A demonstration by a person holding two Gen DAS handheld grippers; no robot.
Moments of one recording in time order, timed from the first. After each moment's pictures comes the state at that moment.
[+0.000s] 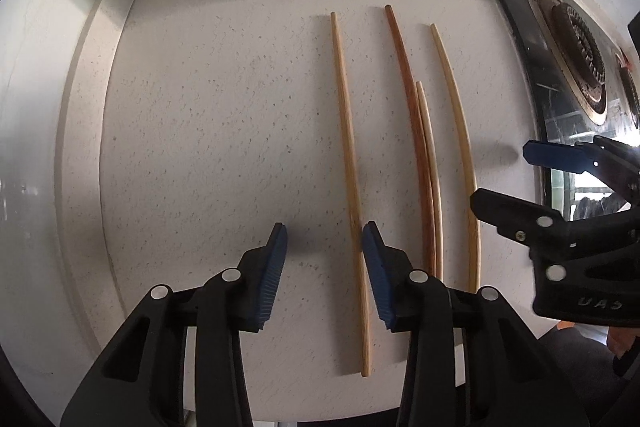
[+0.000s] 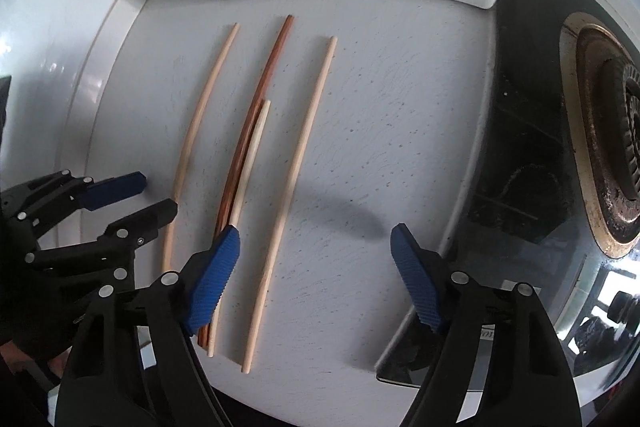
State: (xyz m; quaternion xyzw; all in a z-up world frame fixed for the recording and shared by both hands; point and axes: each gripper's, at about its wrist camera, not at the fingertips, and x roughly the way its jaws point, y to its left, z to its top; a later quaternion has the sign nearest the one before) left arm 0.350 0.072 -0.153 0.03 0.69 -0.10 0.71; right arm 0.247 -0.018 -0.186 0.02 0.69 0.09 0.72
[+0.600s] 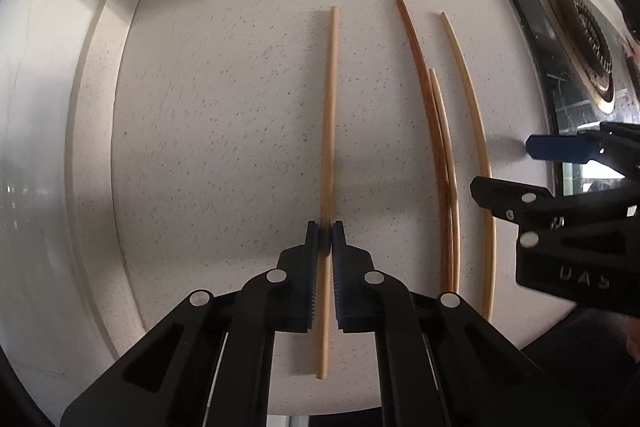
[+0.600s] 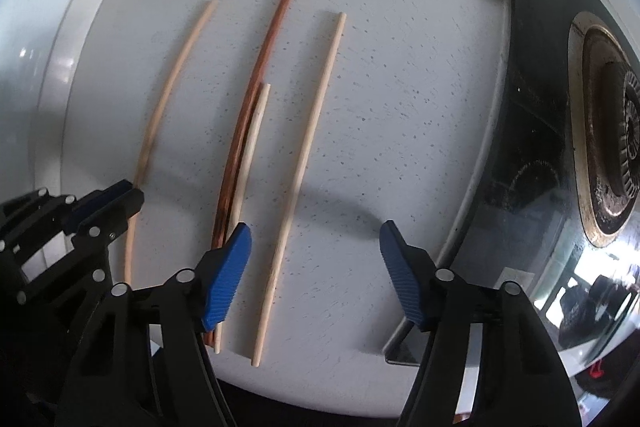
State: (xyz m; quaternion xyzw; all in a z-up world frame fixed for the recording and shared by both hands) left arm 0.360 0.066 -0.145 0.05 0.70 -0.09 0.71; right arm 0.278 0.031 -0.194 0.00 0.75 0.05 0.66
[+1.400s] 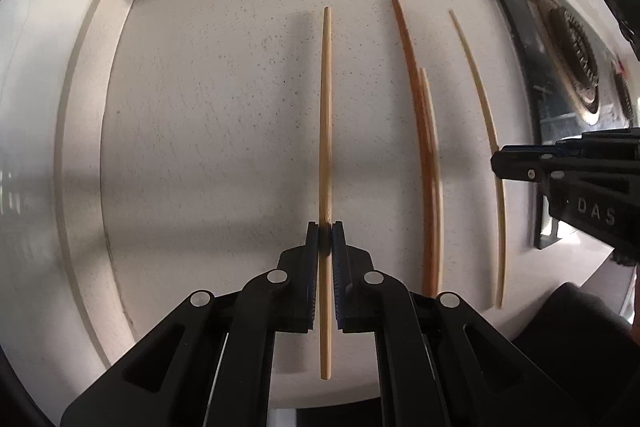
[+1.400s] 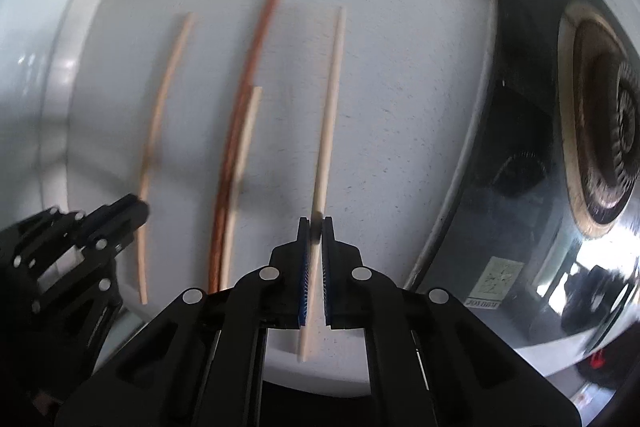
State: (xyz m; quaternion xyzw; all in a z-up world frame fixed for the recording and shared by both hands) left arm 0.347 0.103 -0.145 0.00 0.70 -0.10 0.71; right arm 0.297 0.032 -0.174 0.00 0.75 0.05 0.65
